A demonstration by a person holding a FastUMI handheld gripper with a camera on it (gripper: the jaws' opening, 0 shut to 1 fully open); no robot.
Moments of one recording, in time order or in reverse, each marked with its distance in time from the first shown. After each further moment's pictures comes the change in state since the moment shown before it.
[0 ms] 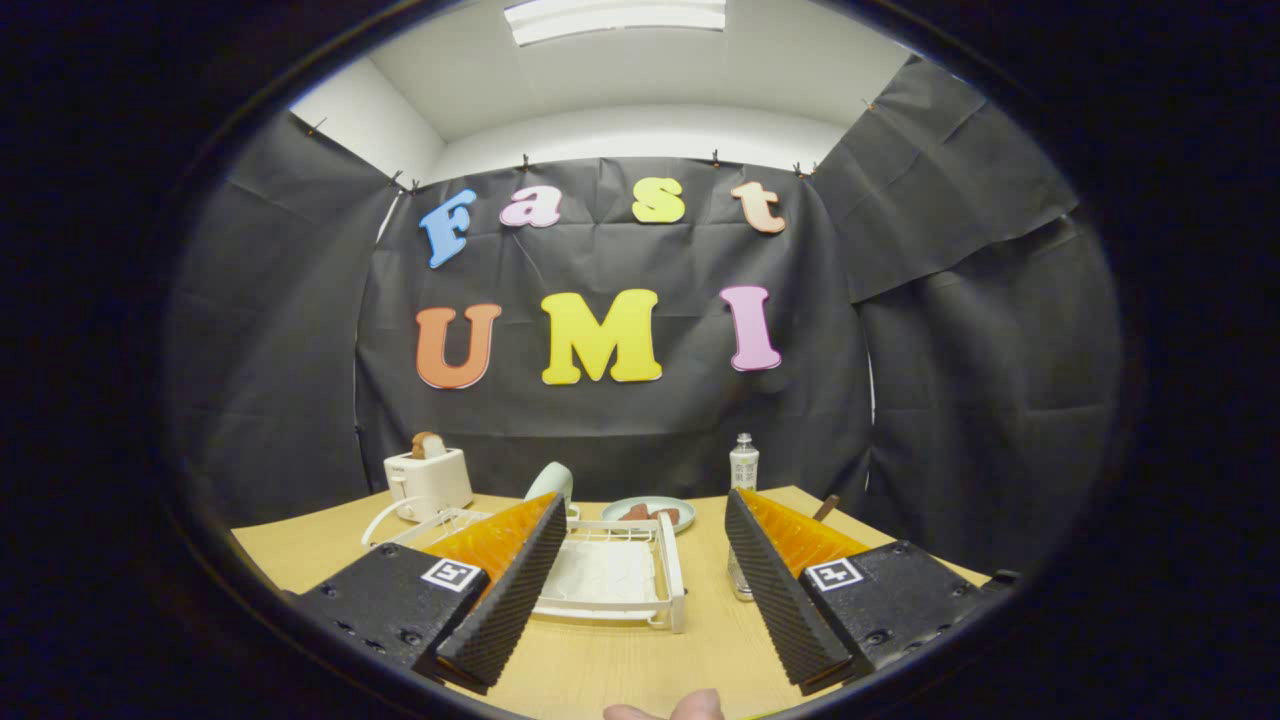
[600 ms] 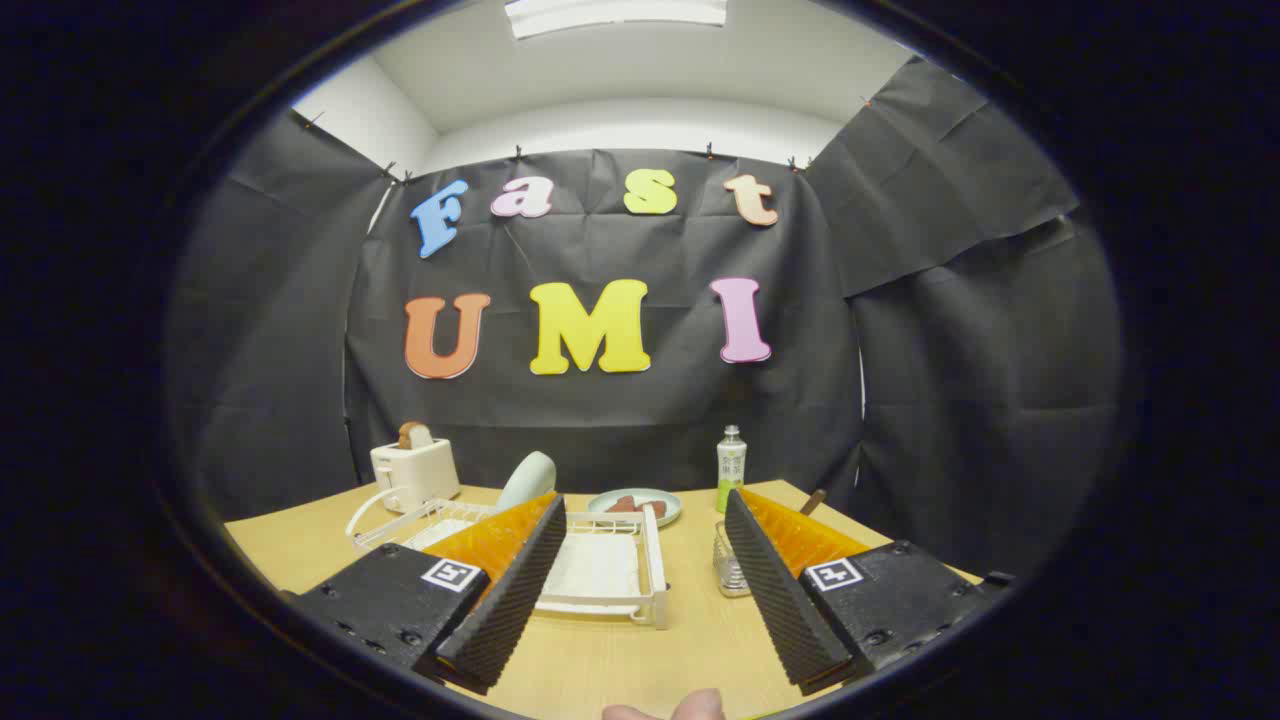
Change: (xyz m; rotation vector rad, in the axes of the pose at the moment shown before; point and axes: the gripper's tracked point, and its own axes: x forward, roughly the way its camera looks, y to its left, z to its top) arm 0.002 -0.012 -0.007 -0.012 0.024 -0.016
